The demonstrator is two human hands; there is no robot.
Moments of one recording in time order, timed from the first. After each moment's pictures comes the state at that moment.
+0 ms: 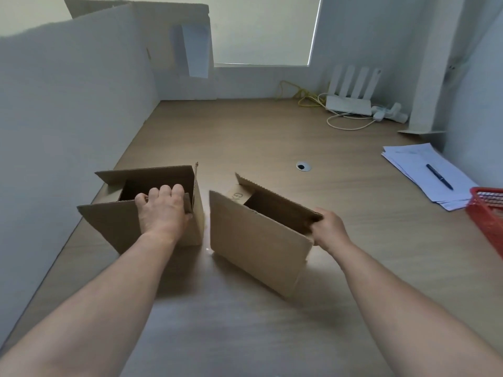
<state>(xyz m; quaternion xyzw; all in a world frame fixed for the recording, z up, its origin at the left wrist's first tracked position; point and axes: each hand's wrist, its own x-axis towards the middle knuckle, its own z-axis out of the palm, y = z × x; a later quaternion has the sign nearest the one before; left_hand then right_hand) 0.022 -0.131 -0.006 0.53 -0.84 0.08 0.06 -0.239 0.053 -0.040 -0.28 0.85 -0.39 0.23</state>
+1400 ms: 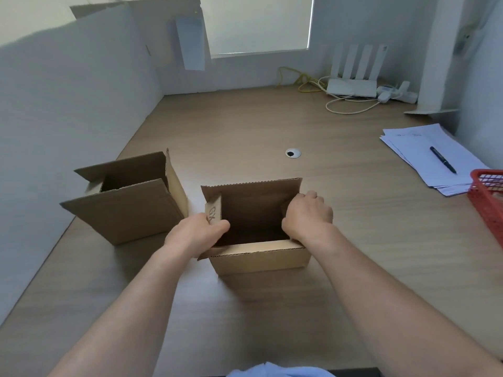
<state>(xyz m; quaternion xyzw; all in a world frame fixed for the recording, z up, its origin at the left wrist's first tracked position) -0.048 0.000 0.011 0.58 -0.77 -0.26 -0.05 -0.249 0.087 -0.002 -0.41 0.91 0.00 0.08</state>
